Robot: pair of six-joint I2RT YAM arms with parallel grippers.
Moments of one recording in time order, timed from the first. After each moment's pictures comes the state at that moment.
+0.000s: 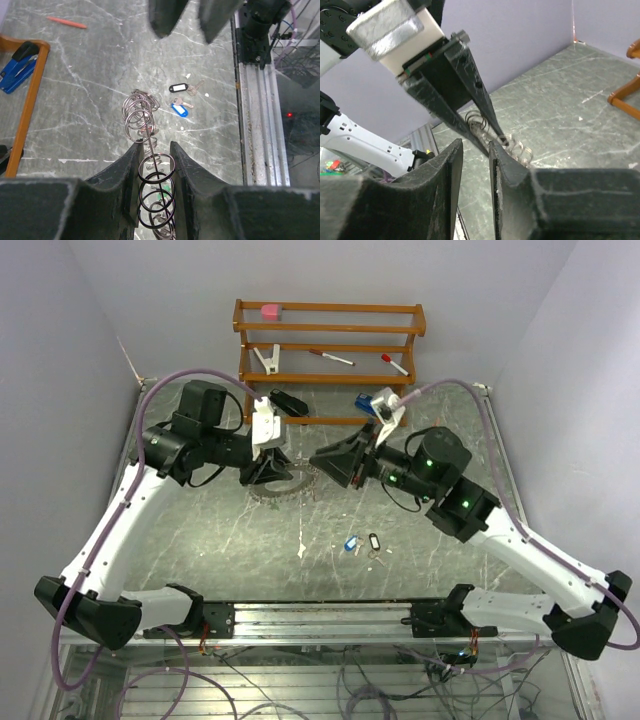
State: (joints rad) left arm -0.43 1.24 1.45 -0.90 0.93 0.70; right arm 0.87 1.06 1.10 0.03 -0.24 0.37
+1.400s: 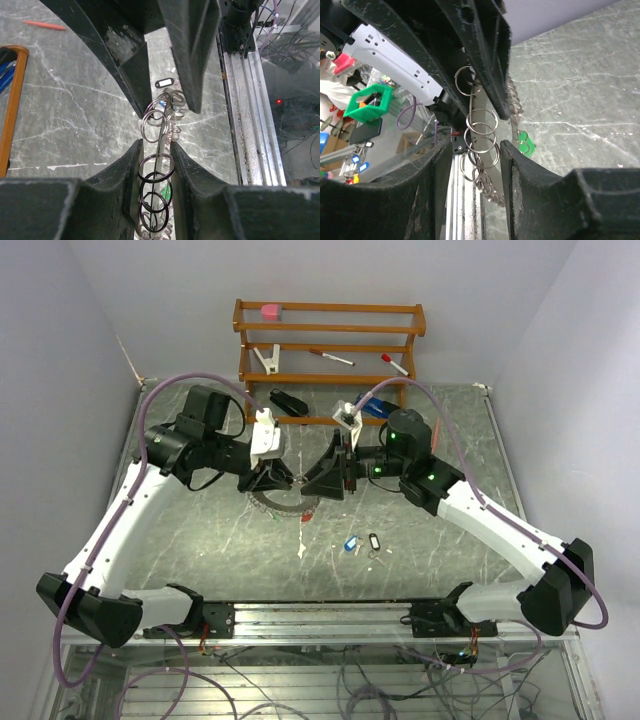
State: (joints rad) left arm -0.43 1.25 1.45 -1.02 1.00 0.85; right arm 0.70 1.29 1.11 0.05 -0.87 0.32
